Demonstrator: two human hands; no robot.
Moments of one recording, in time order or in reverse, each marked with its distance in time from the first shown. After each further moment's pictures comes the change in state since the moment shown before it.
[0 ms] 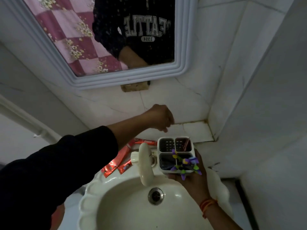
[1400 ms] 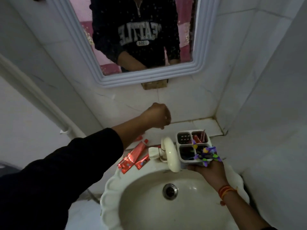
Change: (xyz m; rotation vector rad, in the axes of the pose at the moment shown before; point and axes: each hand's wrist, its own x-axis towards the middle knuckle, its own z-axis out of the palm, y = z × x) left_hand -0.057 -0.055 -0.019 0.163 0.144 0.096; right_hand -0.004 0.022 -0.012 -0.957 0.262 -0.392
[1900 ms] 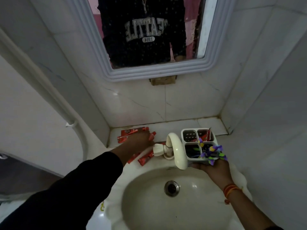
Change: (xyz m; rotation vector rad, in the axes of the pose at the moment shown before) left_hand -0.035 -0.100 0.088 0.257 -0.115 -0.176; right_hand 0.005 0.008 0.003 -0.084 0.018 0.022
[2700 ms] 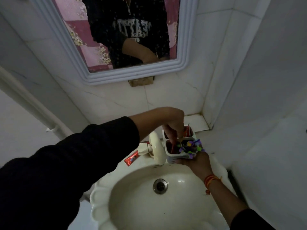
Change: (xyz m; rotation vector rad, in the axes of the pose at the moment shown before) left_hand -0.003 0.180 -0.122 -0.264 -0.421 0.015; right_hand 0.006 0.006 -0.003 0.179 -0.051 0.001
